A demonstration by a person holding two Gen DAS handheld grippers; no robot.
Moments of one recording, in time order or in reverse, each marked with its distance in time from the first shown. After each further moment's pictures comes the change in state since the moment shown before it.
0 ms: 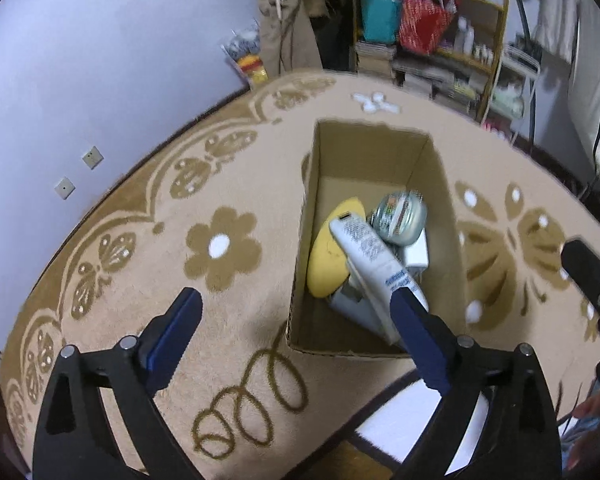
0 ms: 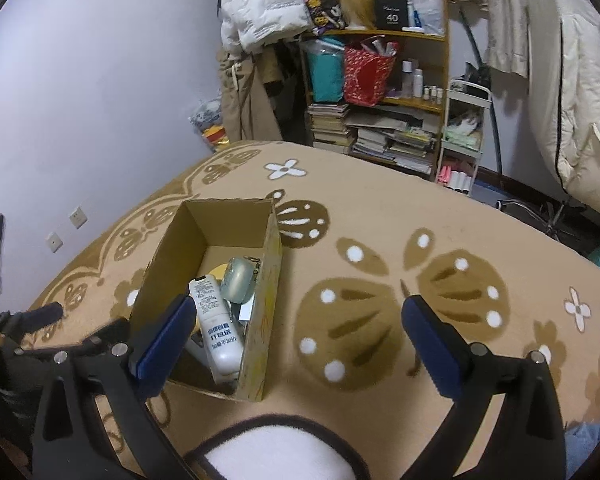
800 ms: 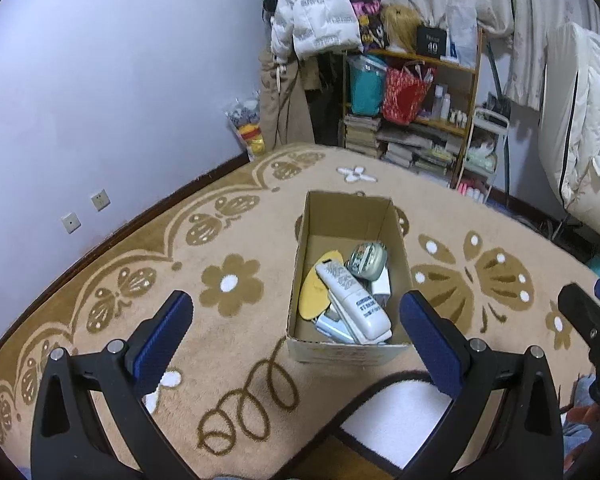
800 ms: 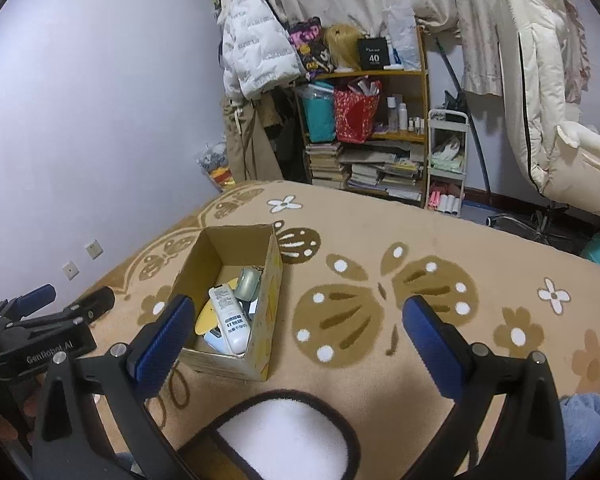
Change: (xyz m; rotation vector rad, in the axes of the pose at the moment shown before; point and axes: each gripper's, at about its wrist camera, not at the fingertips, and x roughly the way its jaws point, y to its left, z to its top) left arm -0.097 0.008 -0.039 -0.019 -0.263 -0.045; right arm -0.094 -0.020 -0.039 0.037 -0.171 0.032
